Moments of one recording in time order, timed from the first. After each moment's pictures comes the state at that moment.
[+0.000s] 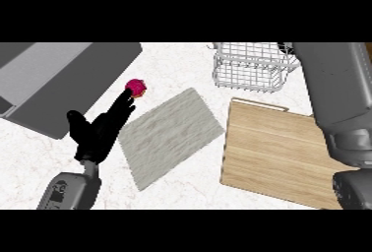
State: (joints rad) left arm -0.20 0.12 -0.11 -1.47 0.14 -0.03 0.23; right arm -1.23 -0.21 -0.29 -0.80 0.80 -0.23 0.56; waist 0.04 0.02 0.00
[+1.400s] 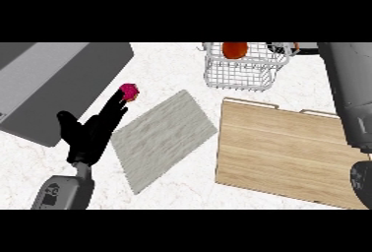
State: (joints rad) left arm -0.18 0.13 -0.07 -1.48 0.14 -0.03 0.25; right arm -1.30 -0.29 -0.51 -0.55 0.58 -0.58 0.23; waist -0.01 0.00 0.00
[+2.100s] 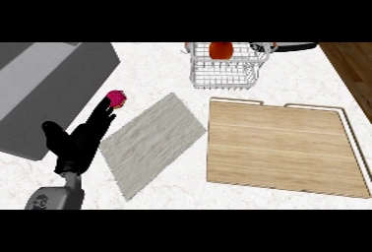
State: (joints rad) left arm -0.10 0.15 -0.03 -1.50 0.14 -0.02 0.23; right arm -0.87 -0.53 -0.53 -1.05 0.35 0.04 0.30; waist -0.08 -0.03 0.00
